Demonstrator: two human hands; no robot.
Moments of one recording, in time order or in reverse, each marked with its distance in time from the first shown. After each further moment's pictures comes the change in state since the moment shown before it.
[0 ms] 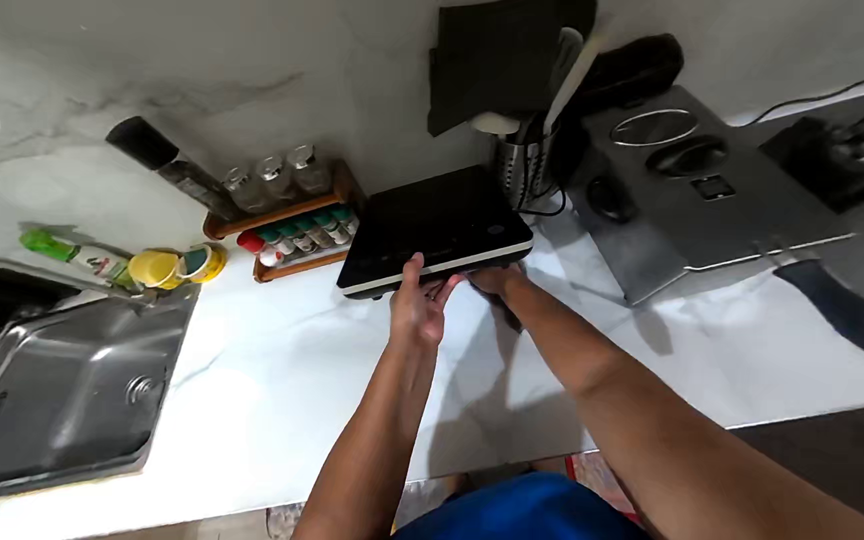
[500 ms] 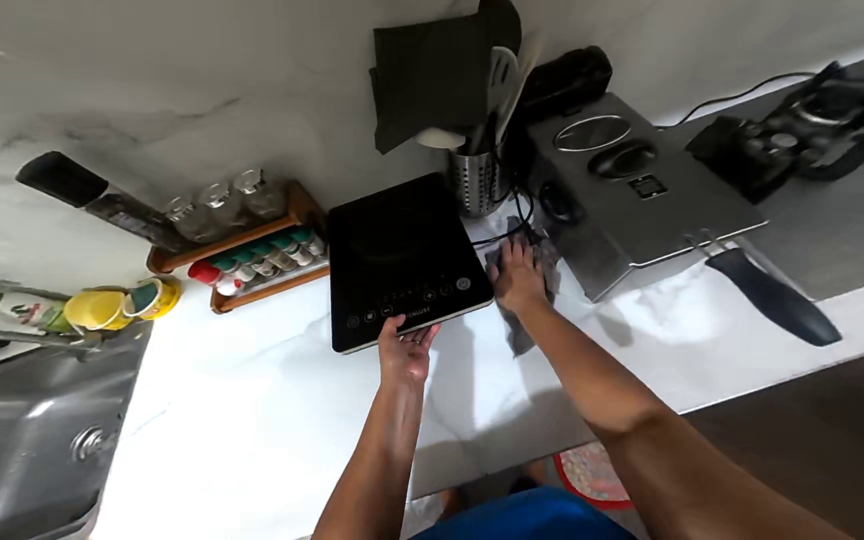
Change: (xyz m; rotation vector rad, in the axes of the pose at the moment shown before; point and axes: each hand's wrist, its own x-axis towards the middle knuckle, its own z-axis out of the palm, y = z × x) left_hand 0.022 -0.062 -0.041 -0.073 0.141 -0.147; right_hand -0.058 0.066 -0.023 -0.149 0.405 0.256
